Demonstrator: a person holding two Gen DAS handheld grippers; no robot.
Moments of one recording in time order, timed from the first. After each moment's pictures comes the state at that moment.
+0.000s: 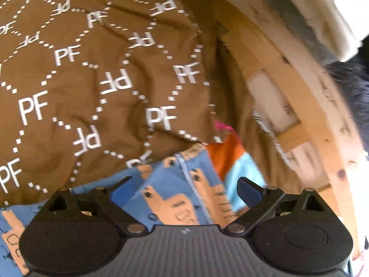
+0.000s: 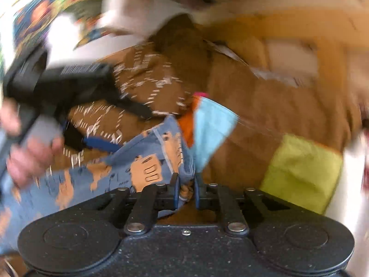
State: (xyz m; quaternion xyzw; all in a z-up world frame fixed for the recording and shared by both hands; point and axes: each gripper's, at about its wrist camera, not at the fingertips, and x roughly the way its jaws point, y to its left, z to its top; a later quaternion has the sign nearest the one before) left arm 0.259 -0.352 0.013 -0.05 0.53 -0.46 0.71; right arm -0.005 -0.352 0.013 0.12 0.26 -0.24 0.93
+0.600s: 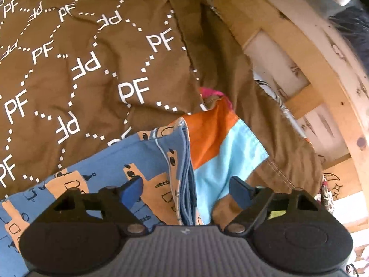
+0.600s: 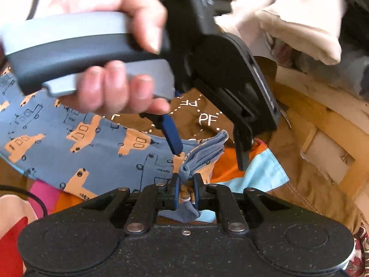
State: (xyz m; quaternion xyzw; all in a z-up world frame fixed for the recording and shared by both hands) left arm 0.225 -0.396 0.012 0.05 0.56 -0.43 0.71; right arm 0.018 -0.280 0.005 -0.16 0.29 -0.17 0.93
